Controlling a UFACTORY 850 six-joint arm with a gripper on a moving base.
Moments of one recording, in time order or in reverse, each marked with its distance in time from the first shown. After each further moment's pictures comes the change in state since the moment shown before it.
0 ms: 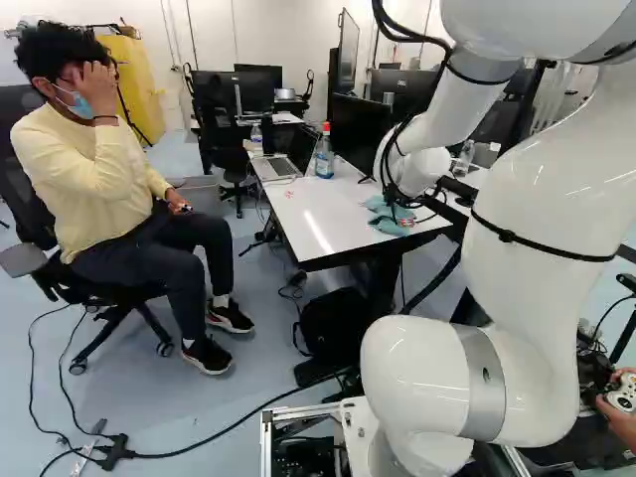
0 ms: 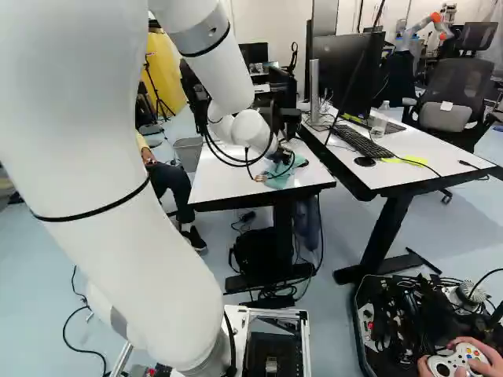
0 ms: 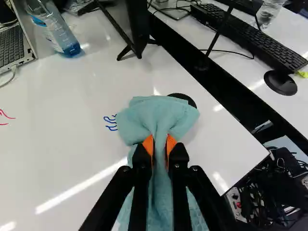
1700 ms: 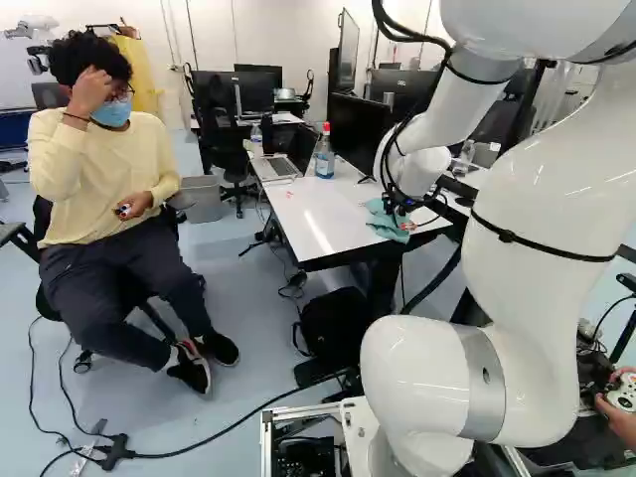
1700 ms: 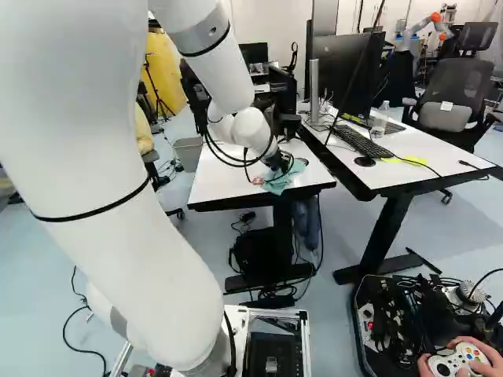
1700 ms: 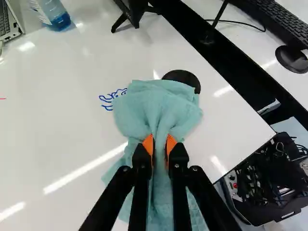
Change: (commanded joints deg) arm 0.0 0.0 0.0 0.0 -7.5 0.0
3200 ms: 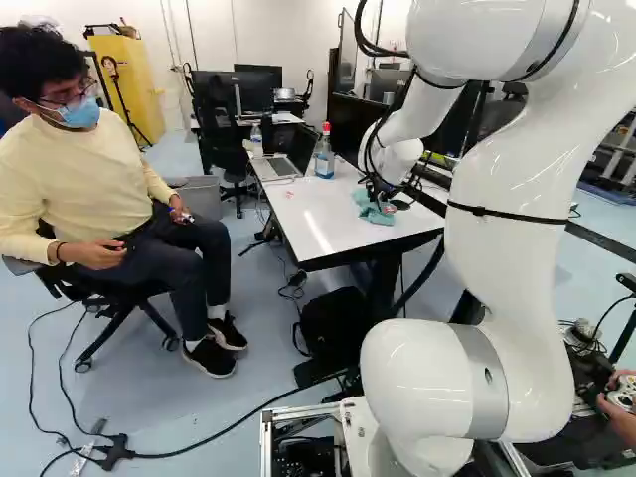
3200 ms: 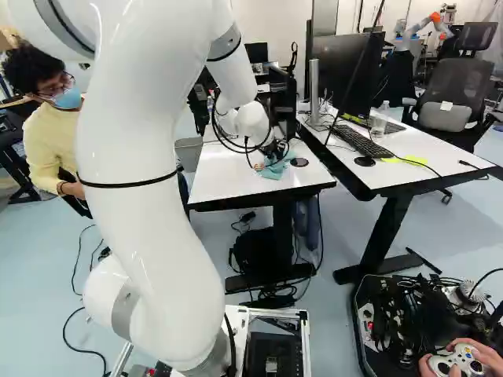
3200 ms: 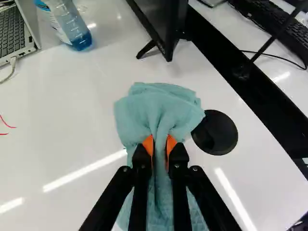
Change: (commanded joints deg) arm 5.5 -12.5 -14.4 0.0 -0.1 0.0
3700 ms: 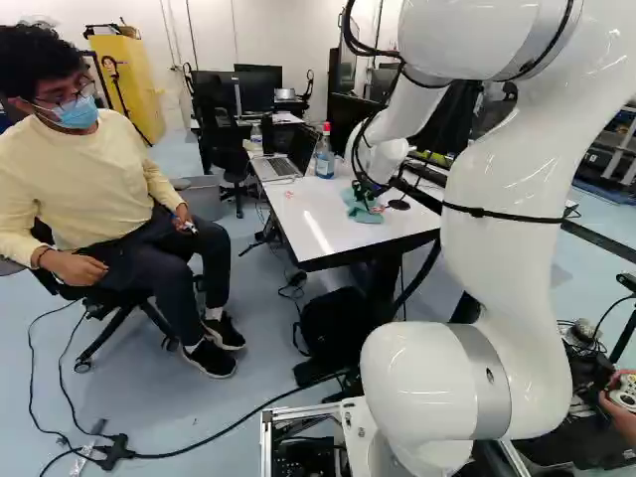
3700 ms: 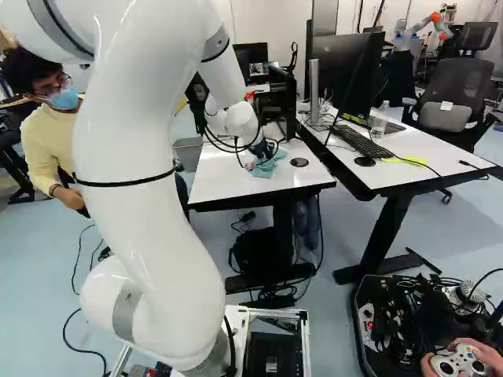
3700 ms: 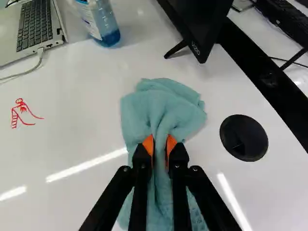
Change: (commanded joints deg) arm 4.3 1.0 1.2 0.0 0.0 0.0
